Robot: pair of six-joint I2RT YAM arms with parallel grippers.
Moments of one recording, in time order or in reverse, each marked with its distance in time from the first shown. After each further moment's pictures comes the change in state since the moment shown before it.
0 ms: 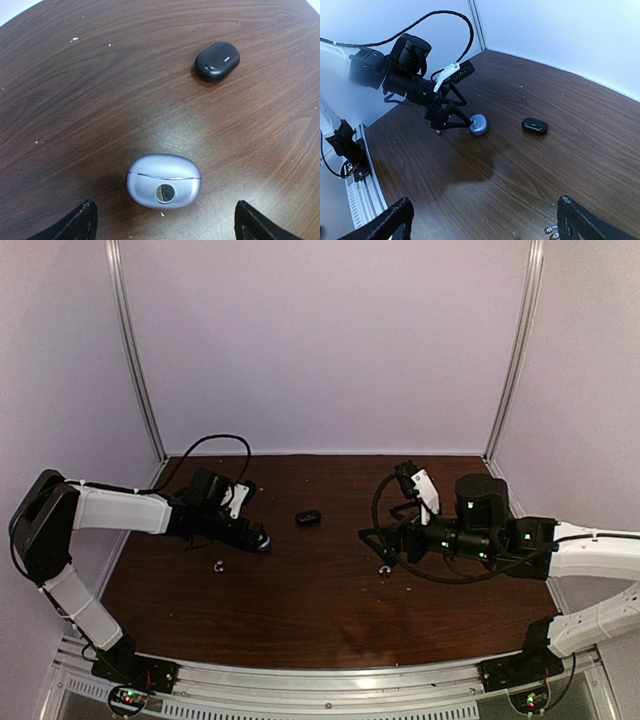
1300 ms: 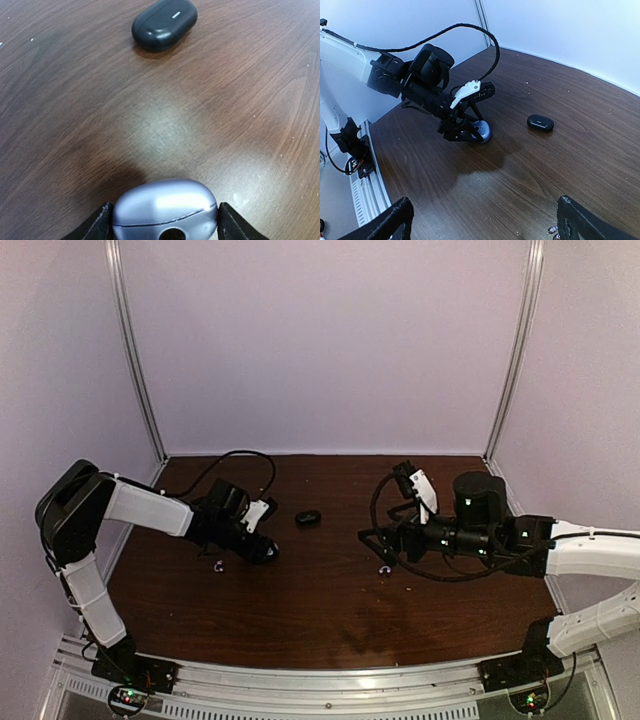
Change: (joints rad) left arm -0.030 0.181 0.037 0.068 0.143 0.150; right arm -0.037 0.014 0.000 0.006 -0.086 0.000
